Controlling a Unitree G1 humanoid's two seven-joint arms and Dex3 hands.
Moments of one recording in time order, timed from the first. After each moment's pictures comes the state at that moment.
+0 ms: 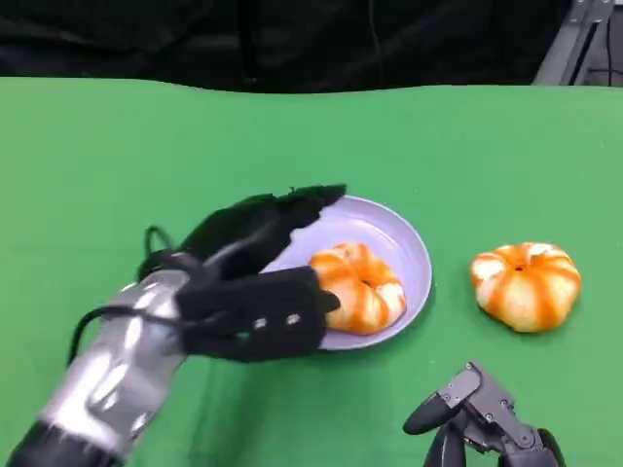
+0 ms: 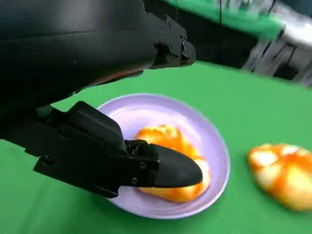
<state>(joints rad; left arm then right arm) -0.37 0.23 -0.32 0.16 0.51 -0.09 -0.19 0.48 0.04 0.31 -0.20 -0.36 -0.47 -0.19</state>
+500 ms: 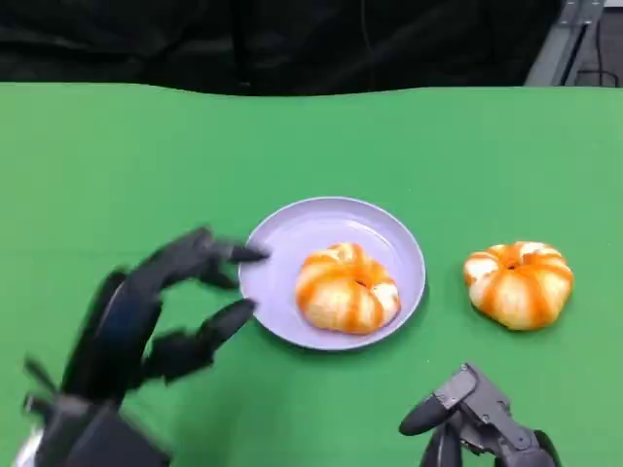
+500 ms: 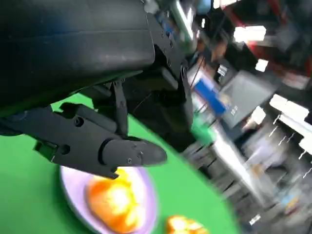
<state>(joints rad) 0.08 0.17 -0.06 0.05 0.20 -0.60 0.05 0.49 0.04 0.32 -0.21 -0.35 -0.46 -0.20</state>
